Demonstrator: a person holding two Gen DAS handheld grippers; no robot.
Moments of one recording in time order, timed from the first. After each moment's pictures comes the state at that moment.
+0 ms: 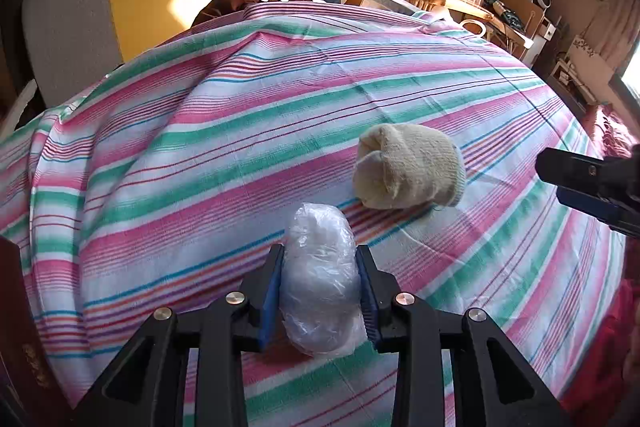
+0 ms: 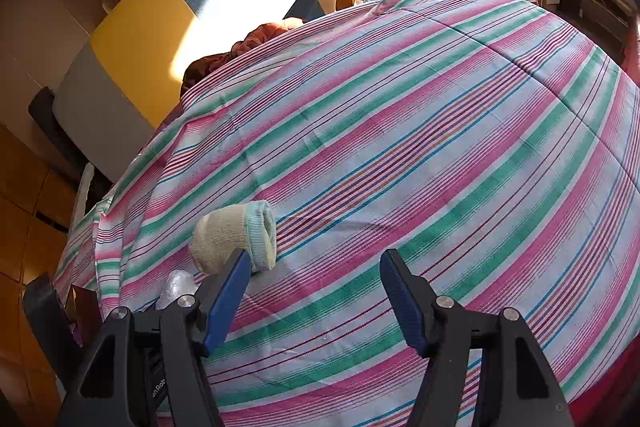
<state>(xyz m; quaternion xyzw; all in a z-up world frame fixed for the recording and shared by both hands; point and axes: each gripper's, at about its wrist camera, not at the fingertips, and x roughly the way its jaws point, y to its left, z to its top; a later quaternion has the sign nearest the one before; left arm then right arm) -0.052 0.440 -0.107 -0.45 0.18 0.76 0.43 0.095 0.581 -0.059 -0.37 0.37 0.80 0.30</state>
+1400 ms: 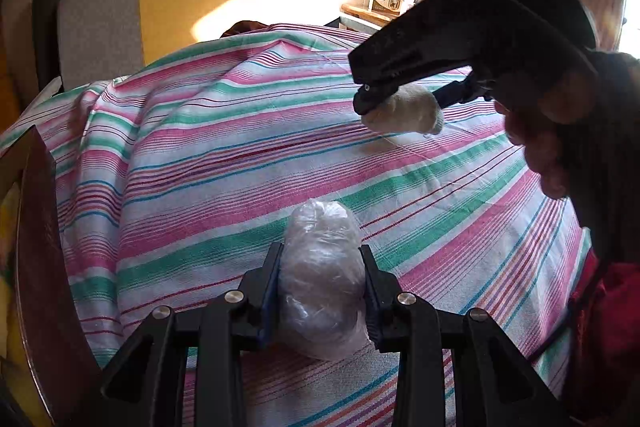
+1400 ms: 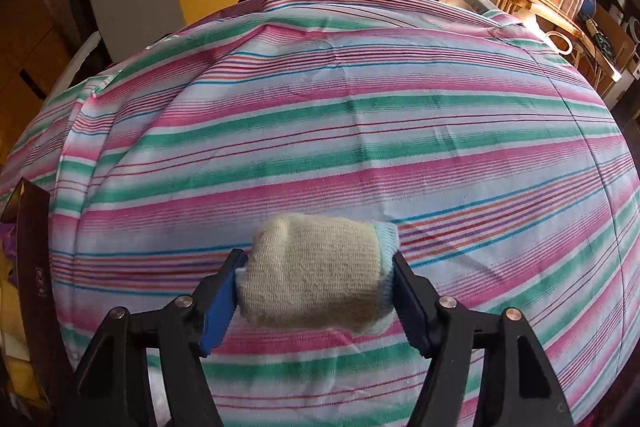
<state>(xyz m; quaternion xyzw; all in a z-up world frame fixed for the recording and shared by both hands) 0.012 0.341 -0.121 -0.38 0.14 0.80 0.44 -0.015 0.526 -0.084 -0.52 0.19 0.80 0.23</state>
